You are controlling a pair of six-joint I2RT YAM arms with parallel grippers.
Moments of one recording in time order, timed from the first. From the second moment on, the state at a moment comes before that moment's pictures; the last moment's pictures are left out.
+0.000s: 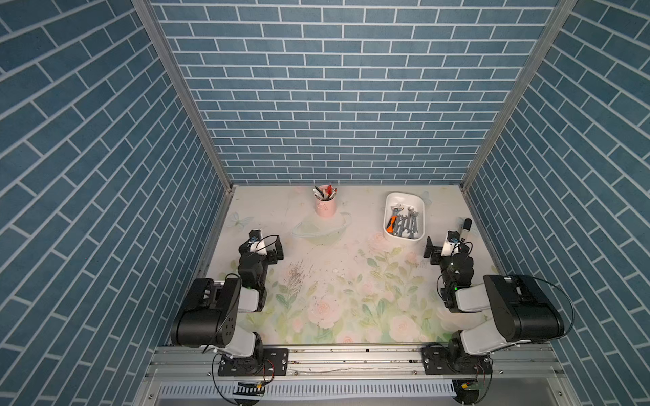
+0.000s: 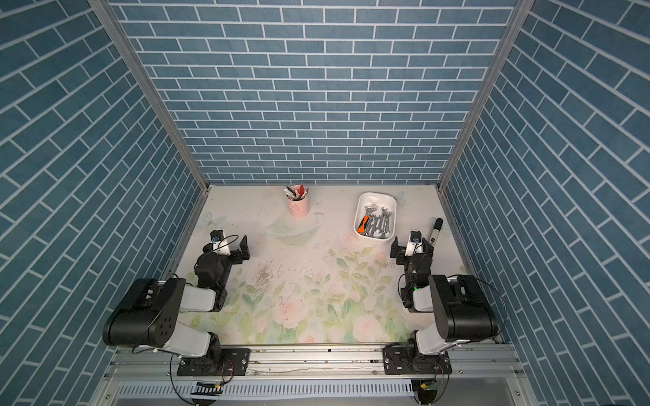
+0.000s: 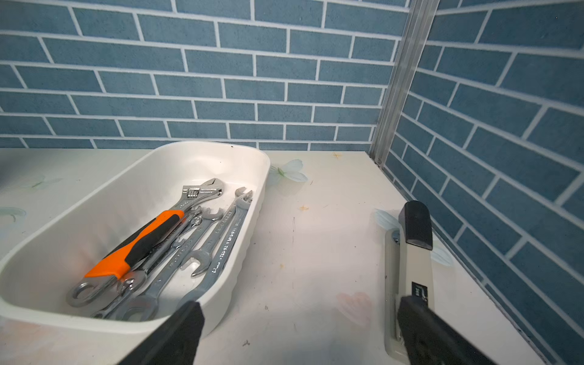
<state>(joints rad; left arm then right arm) -0.01 1.50 0.21 1.13 -0.06 -0.02 0.07 1.52 0.20 1.18 0.12 -0.06</state>
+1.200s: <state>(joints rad) -0.11 1.17 0.54 0.61 -0.08 -0.09 0.07 1.03 0.58 0.46 0.10 0.03</state>
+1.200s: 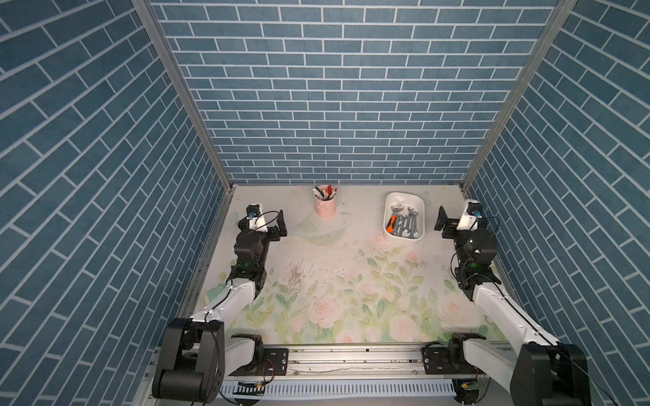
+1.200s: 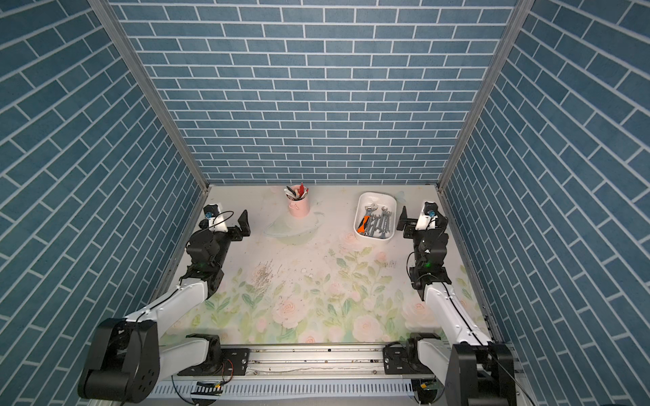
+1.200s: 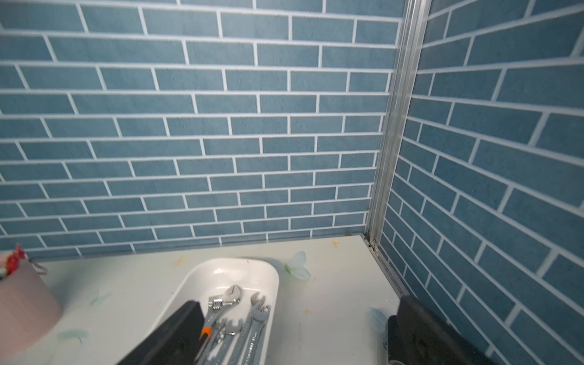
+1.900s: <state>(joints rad) -0.14 1.20 0.91 -0.20 0.15 -0.46 0.07 1.63 1.21 -0.39 -0.07 0.27</state>
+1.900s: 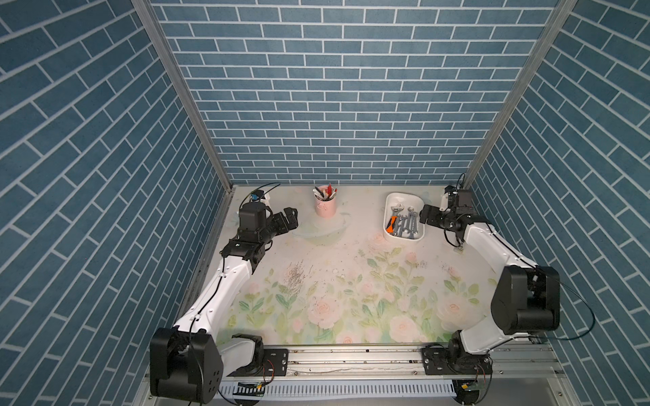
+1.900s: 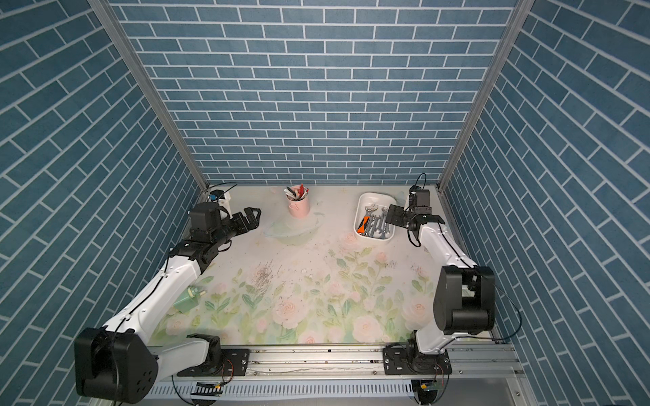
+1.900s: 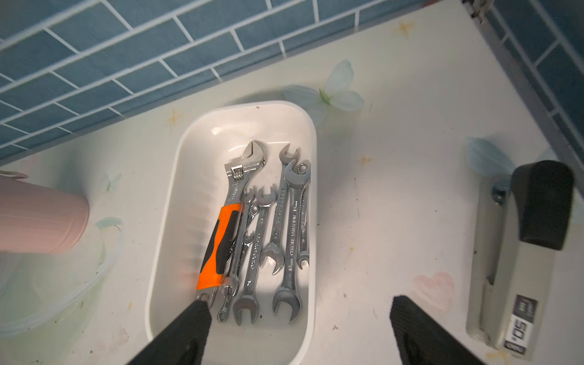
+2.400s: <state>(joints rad) -0.21 1.19 0.87 -0.29 0.21 -0.45 0.05 2.01 1.55 -0.53 -0.10 0.24</state>
